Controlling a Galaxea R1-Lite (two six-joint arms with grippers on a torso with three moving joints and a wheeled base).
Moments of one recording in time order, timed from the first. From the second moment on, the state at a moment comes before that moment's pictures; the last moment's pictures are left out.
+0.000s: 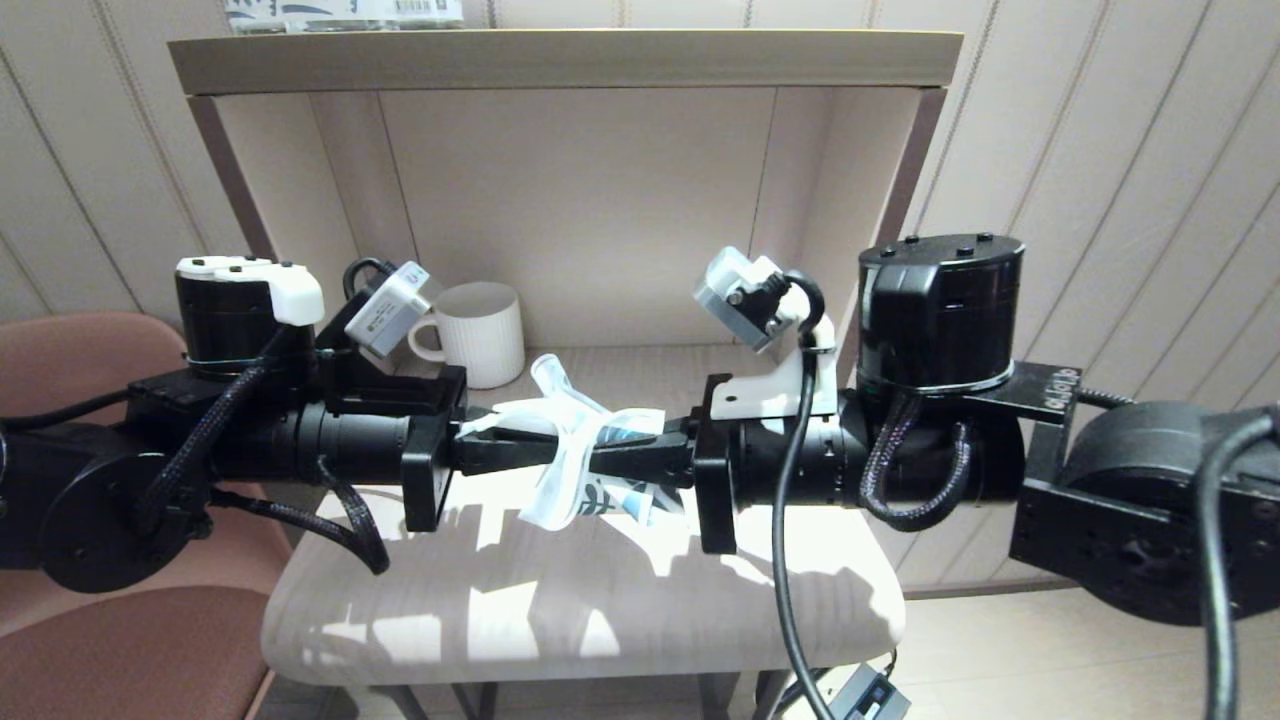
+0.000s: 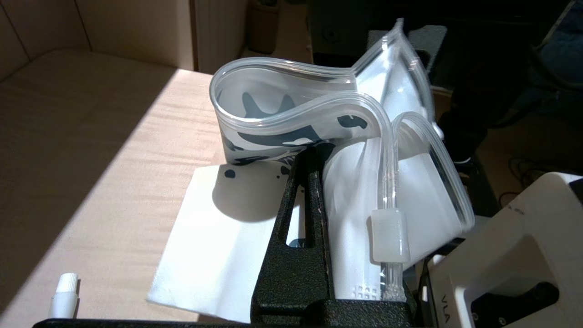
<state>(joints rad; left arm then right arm) -0.39 1.69 -0.84 -0.66 -1.09 0.10 0.73 1.71 -1.07 -0.50 0.61 0.03</state>
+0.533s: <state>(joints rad) -0.39 1.70 -0.84 -0.66 -1.09 0.11 0.76 1.69 -1.05 -0.50 0.61 0.03</state>
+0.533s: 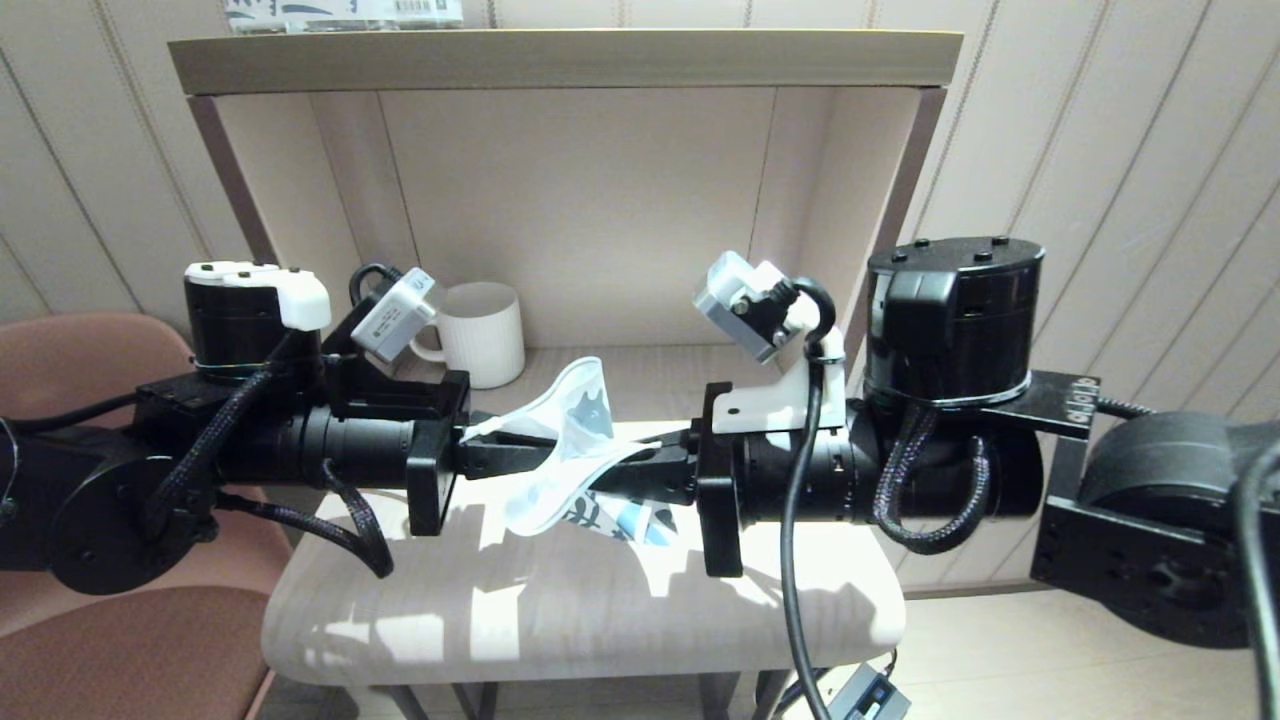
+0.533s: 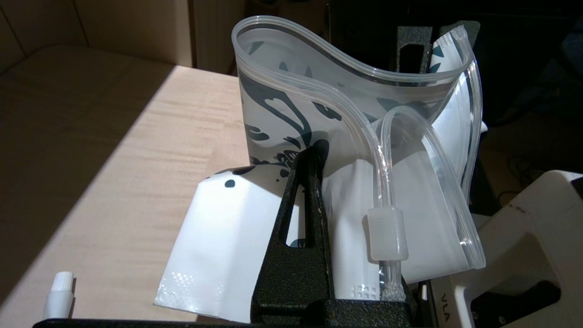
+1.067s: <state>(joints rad) -0.39 1.70 -0.85 -0.65 -1.09 0.10 0.74 1.68 -1.03 -0.50 0.60 0.03</state>
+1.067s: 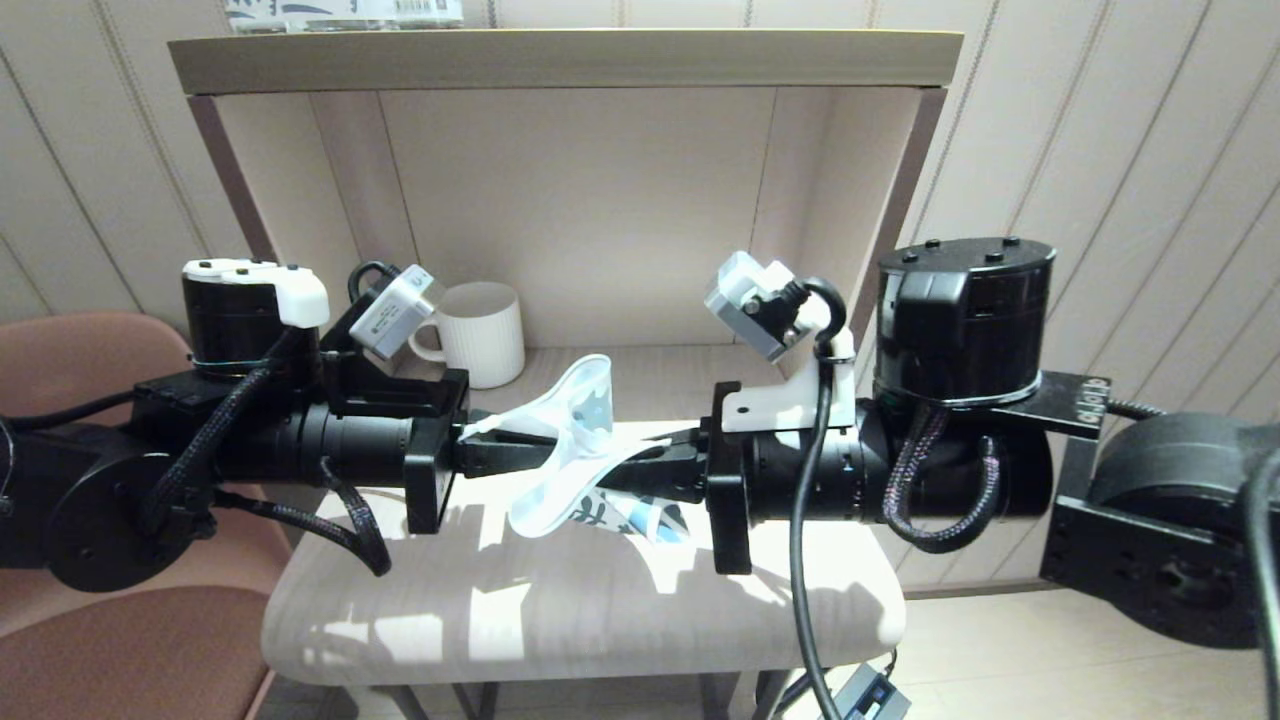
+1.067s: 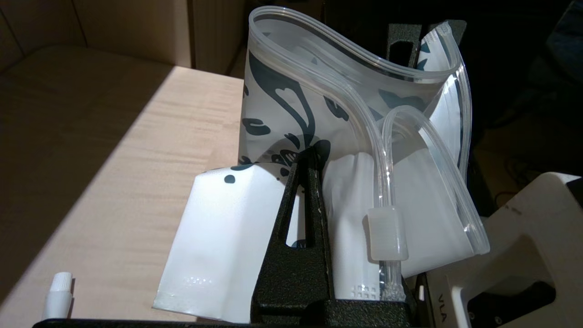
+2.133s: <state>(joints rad) -0.36 1.71 -0.87 -0.60 -1.09 0.12 0.66 1.60 -0.97 -0.51 0.61 0.03</state>
